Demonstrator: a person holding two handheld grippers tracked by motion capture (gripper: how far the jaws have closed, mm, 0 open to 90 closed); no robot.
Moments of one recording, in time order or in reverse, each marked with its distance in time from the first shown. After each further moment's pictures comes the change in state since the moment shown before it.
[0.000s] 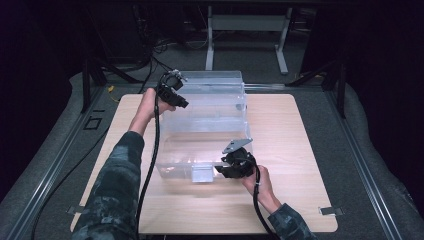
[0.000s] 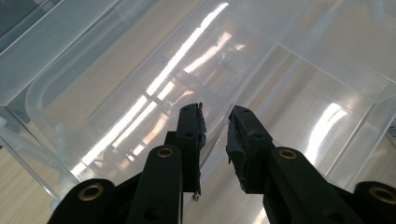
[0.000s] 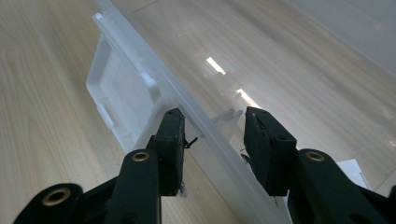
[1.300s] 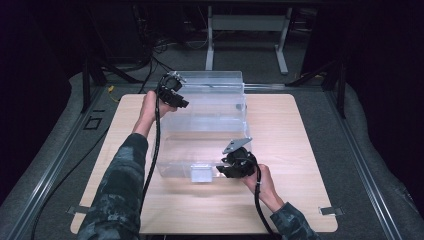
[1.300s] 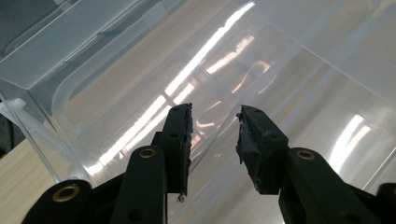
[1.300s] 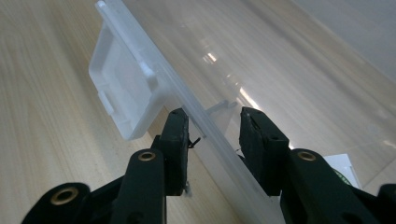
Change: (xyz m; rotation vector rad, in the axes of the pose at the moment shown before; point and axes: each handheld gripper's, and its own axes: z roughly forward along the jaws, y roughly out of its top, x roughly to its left) left arm 0.008 -0.007 0.017 -0.040 0.067 -0.031; right arm 0.000 0.002 -0.004 0.030 0.011 -0.034
